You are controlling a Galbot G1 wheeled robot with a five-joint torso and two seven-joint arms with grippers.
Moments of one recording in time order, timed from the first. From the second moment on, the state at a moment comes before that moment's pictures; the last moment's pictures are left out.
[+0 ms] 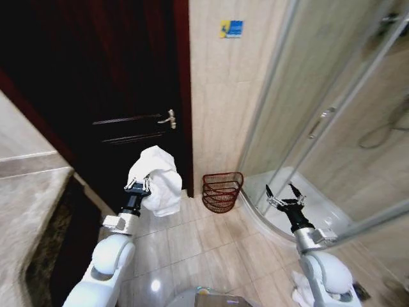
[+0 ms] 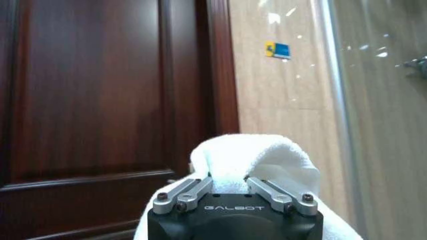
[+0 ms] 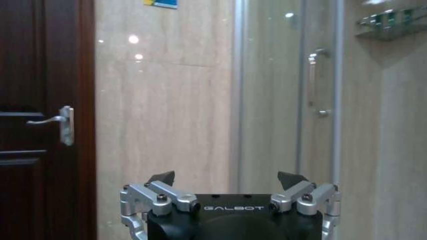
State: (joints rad) left arm 1.50 -1.23 -0.61 -2.20 -0.24 -0.11 -0.06; right arm -1.55 1.35 0.79 2.14 0.31 -0.02 -0.17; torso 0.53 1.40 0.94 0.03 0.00
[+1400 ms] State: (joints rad) left arm 1.50 -1.25 -0.60 -2.19 -0.23 -0.12 -0.05; right arm -1.55 1.35 0.80 2.11 0.34 0.03 -0.10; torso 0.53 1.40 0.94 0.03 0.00
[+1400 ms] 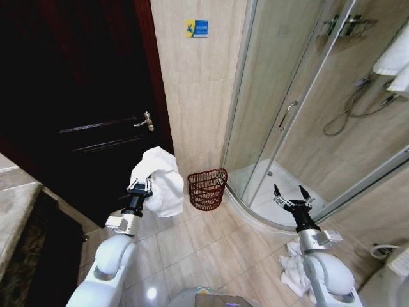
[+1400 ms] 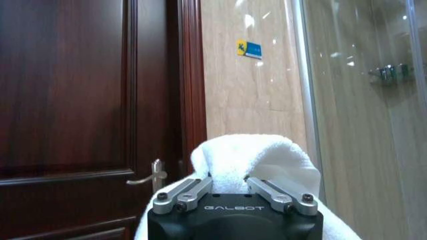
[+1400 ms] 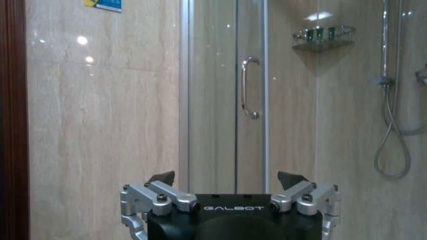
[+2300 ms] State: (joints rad) left arm 1.49 -1.25 -0.59 -2.18 -0.23 -0.11 -0.05; right arm -1.54 1.35 0.81 2.10 0.34 0.03 -0.11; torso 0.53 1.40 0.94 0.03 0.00
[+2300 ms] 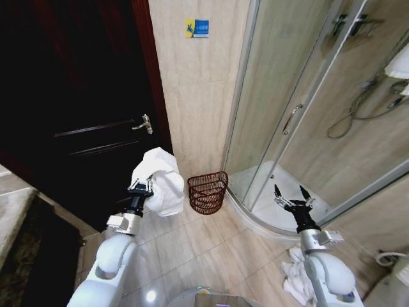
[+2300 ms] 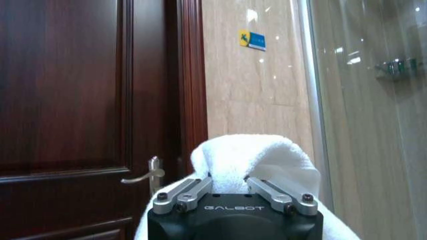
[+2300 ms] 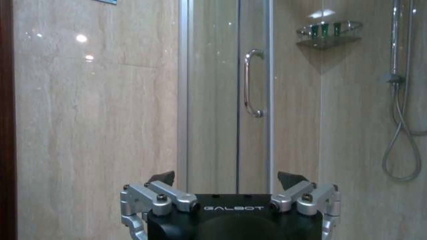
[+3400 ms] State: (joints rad) left arm 1.49 -1.25 -0.59 -2.17 -0.21 -0.12 -0.05; right arm -1.55 1.35 0.81 2.11 0.33 0.03 -0.10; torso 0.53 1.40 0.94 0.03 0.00
